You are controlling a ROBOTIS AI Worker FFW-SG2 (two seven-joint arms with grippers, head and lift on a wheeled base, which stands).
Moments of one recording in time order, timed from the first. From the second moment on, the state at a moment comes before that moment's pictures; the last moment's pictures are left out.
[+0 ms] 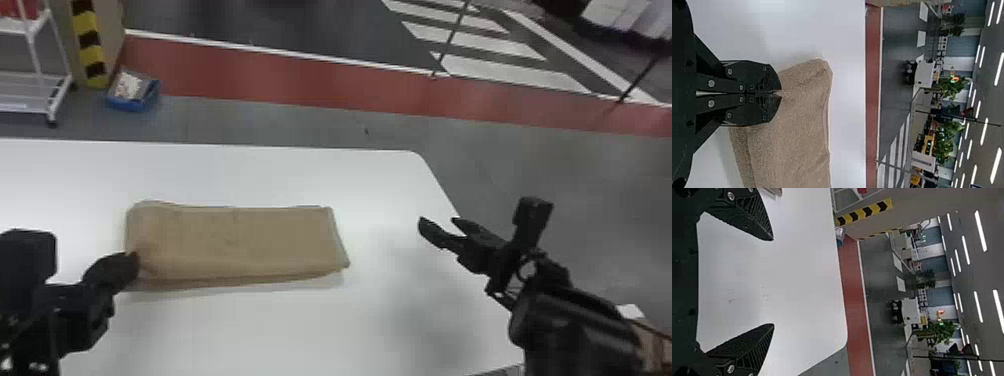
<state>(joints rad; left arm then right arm) 0.25 0.21 -0.16 -2.01 0.26 0.61 -0.01 -0.05 -0.07 -0.61 -1.65 0.10 0.55 0.78</state>
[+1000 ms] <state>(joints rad) 0.34 0.24 -0.05 -2.20 0.16 0.60 -0.03 -0.05 -0.03 -0.52 -1.74 0.08 0.68 0.77</state>
